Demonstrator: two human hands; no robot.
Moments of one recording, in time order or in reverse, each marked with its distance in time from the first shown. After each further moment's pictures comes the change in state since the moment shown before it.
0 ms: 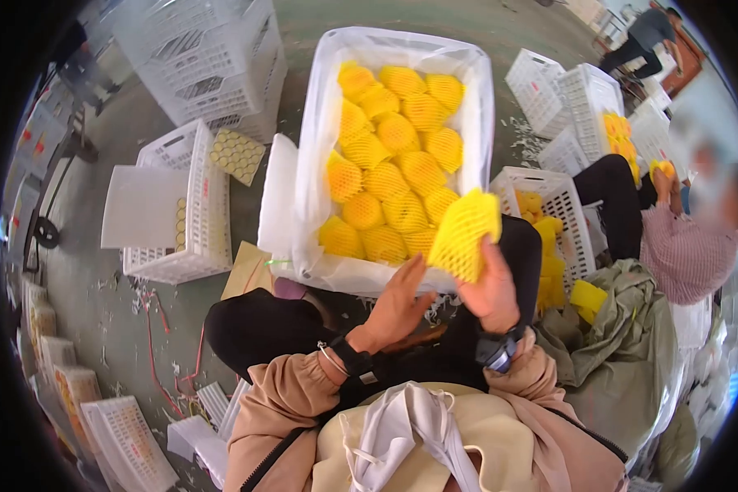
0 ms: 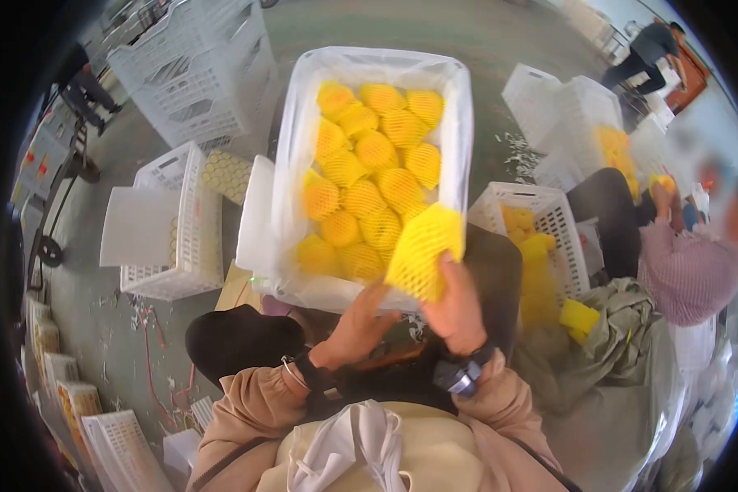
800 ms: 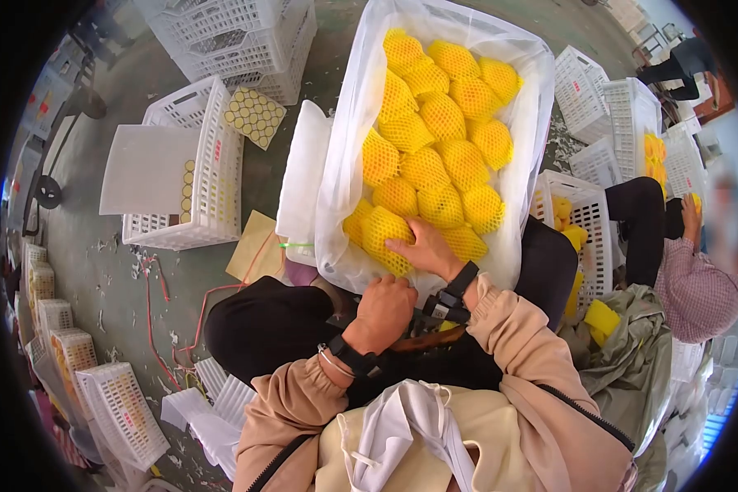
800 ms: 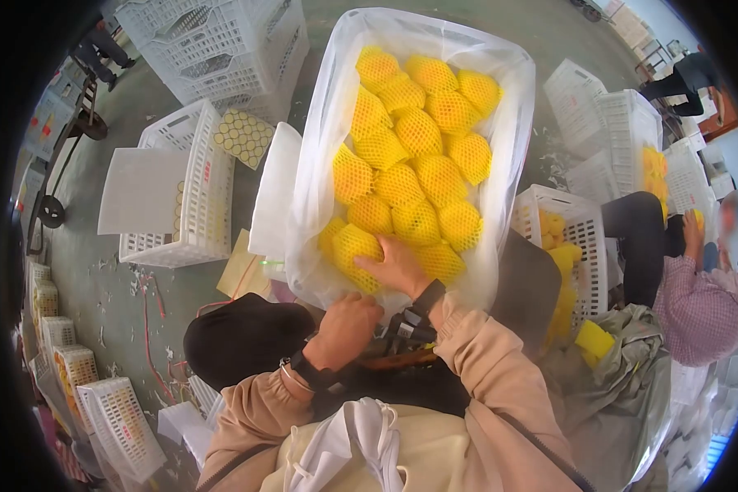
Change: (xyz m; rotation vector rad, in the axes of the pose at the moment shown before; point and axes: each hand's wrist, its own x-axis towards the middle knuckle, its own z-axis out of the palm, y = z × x) left_hand -0.013 -0.034 -0.038 0.626 -0.220 -0.097; right_hand 0.100 0.119 0.035 -1.240 -0.518 0.134
